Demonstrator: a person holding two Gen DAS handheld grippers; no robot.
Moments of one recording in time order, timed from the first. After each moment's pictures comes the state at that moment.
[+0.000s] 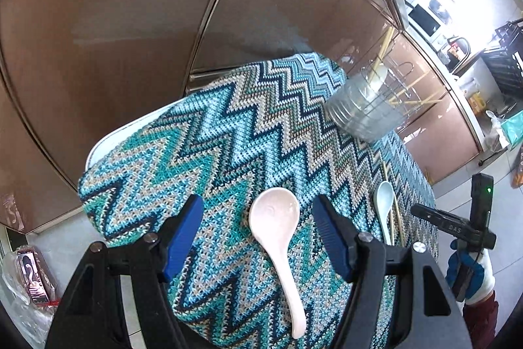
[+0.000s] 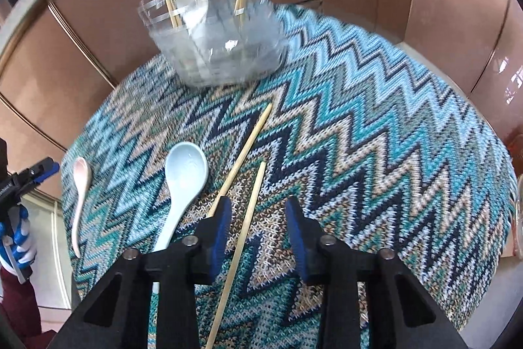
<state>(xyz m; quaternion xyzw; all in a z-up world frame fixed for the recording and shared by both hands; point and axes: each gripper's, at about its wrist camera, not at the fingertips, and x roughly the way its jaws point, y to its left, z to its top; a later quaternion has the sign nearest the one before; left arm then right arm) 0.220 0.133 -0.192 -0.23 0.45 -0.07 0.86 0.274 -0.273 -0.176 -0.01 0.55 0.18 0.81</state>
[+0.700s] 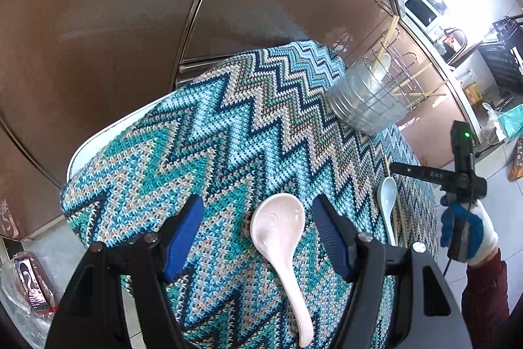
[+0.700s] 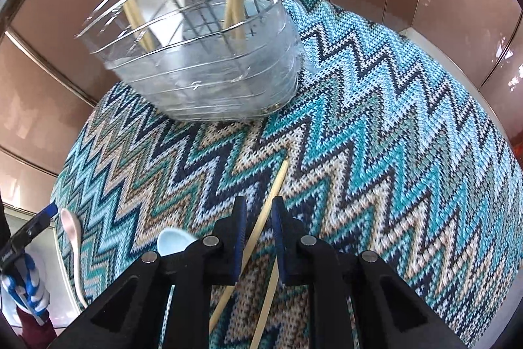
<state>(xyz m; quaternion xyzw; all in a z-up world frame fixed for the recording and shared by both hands) 0.240 0.133 -0.206 -0.23 0.46 -0.10 0.85 0.362 -0.239 -0.199 0.00 0.60 0.16 0.79</state>
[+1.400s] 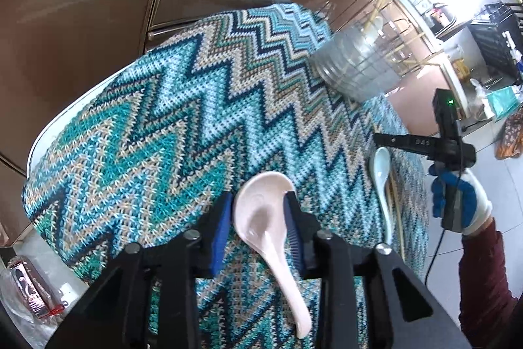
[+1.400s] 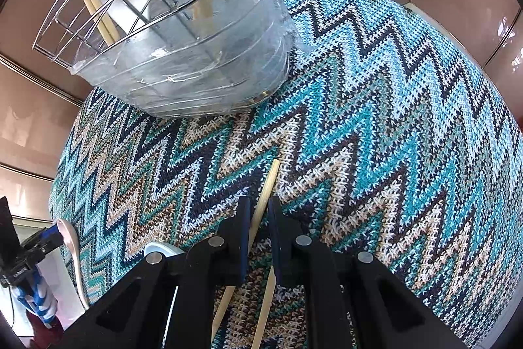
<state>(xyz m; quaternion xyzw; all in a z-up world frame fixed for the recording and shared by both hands) 0.256 0.118 -0.228 -0.22 0.52 -0.16 0.81 0.384 -0.228 -0.224 0.02 0.63 0.15 0.76</state>
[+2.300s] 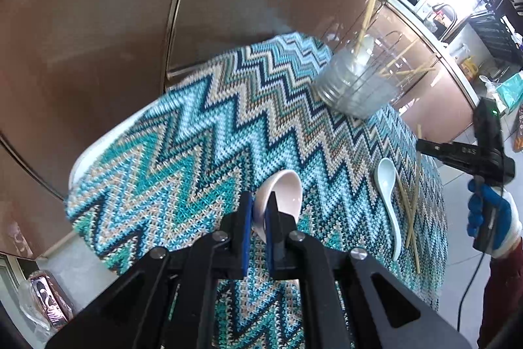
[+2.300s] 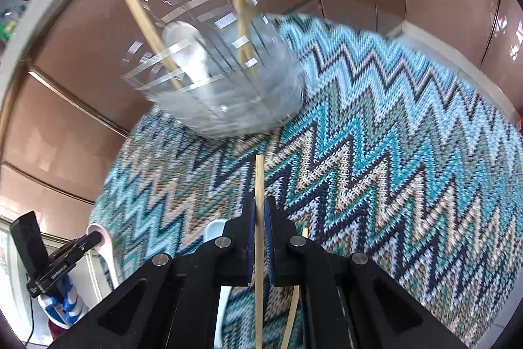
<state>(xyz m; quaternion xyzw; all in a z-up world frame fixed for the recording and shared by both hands) 0.227 0.117 -0.191 -0.17 0.46 -0.11 0.87 0.309 -0.262 -0.144 0.09 0.54 0.17 0.82</state>
